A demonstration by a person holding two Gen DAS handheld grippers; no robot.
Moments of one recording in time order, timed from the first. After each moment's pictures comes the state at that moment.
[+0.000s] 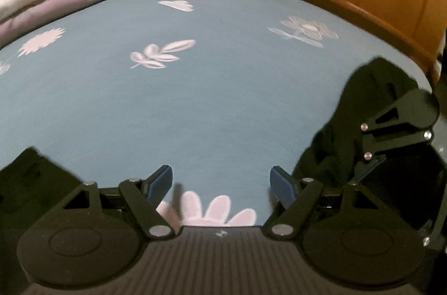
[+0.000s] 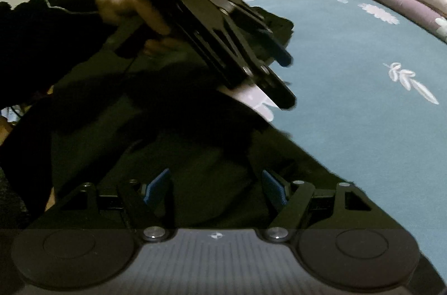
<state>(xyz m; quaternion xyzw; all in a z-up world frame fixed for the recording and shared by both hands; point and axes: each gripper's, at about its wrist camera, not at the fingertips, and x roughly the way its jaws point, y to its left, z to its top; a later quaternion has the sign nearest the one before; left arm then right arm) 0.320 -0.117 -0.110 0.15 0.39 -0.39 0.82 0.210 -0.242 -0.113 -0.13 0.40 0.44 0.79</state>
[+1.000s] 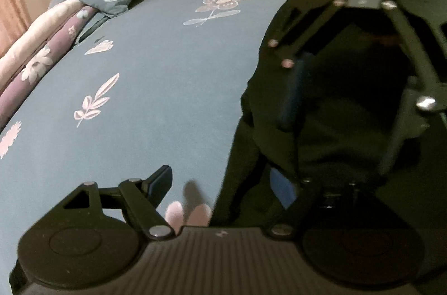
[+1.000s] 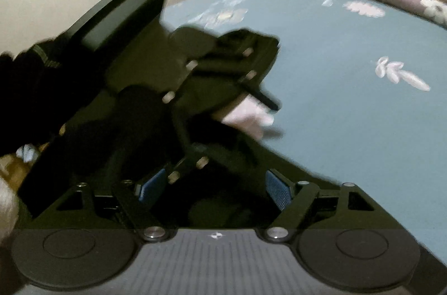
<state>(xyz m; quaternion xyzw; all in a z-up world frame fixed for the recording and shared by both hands) 0.258 -0.156 -0.116 0.34 0.29 -0.47 0.76 0.206 -0.277 -0.092 -0.05 0.40 0.45 0.80</state>
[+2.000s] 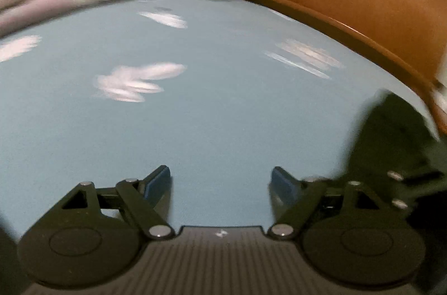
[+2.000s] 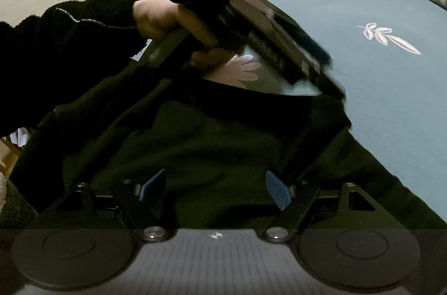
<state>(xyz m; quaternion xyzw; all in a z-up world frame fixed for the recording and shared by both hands) 0.365 -0.153 -0.126 0.07 0.37 -0.40 0.83 0.188 -0.296 -0.112 -0.06 0.43 0.43 0.79</state>
